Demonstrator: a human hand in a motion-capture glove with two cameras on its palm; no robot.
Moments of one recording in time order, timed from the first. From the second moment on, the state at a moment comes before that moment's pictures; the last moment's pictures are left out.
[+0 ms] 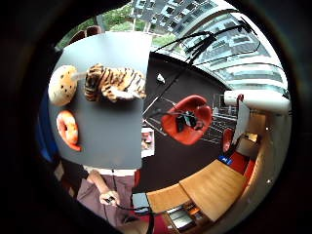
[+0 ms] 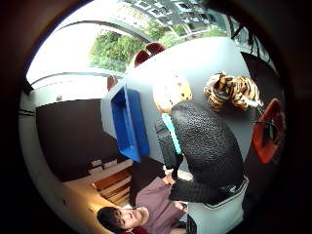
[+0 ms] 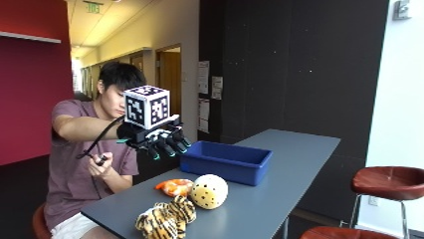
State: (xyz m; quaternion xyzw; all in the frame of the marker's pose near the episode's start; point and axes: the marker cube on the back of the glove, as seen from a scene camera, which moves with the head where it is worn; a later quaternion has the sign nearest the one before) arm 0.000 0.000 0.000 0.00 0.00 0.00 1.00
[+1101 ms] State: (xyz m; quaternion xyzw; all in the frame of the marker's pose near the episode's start) arm 0.047 -0.078 0.158 -0.04 0.17 -0.04 0.98
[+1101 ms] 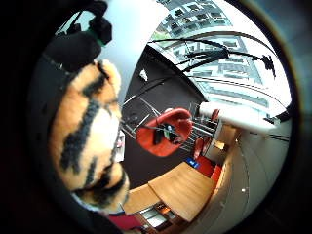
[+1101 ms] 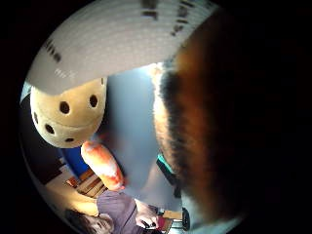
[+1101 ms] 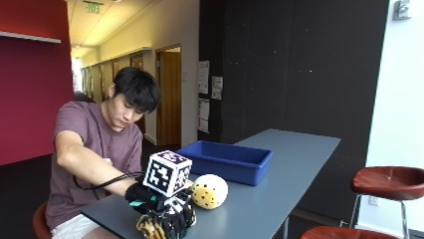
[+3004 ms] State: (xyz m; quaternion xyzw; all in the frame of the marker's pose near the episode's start) arm -0.505 -0.024 0.086 -0.03 0.23 -0.21 0.95
